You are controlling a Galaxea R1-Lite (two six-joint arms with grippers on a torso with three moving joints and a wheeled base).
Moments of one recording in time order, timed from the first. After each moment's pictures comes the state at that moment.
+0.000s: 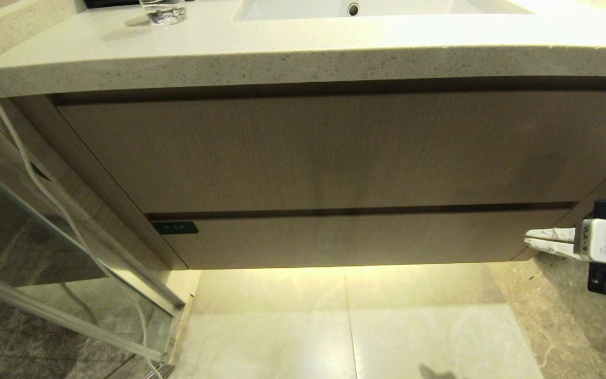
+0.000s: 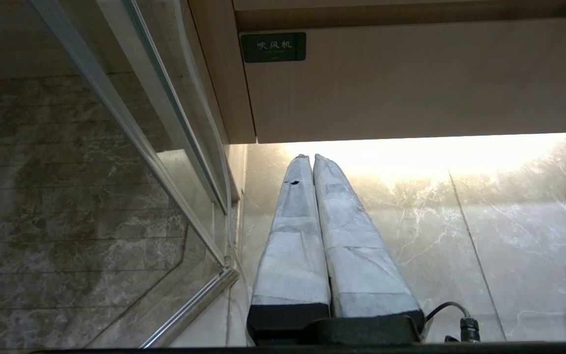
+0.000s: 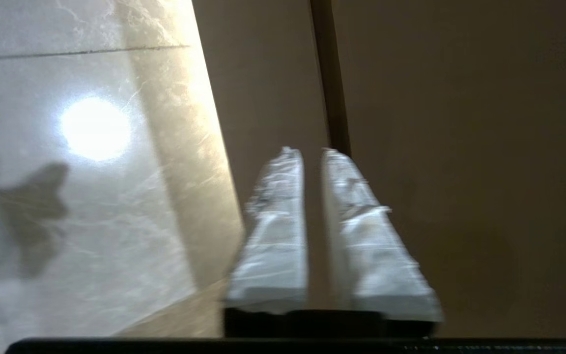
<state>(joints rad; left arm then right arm) 0.00 0.00 0.00 0.00 0.00 0.00 -0.14 1.34 -0.72 -0.11 0.57 -1.47</state>
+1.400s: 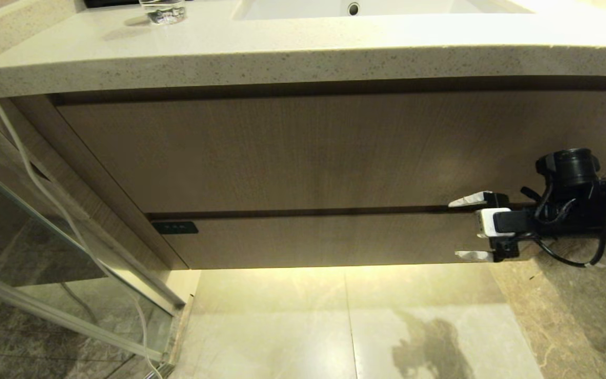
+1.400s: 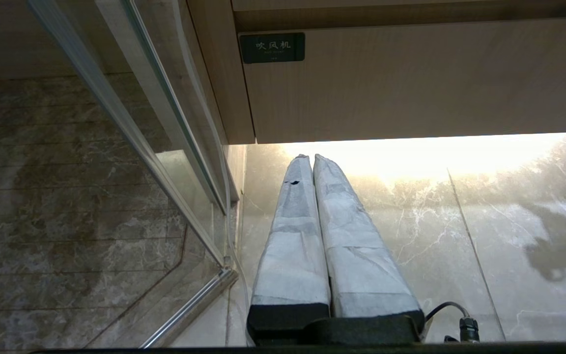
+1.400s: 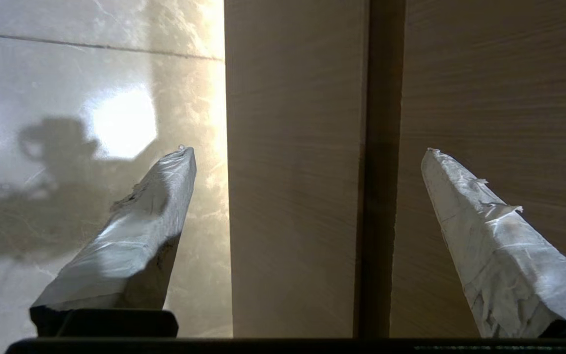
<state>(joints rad) 0.00 0.00 0.00 0.00 0.00 0.00 -0.05 1.88 -1.10 -0.07 0.60 -1.63</state>
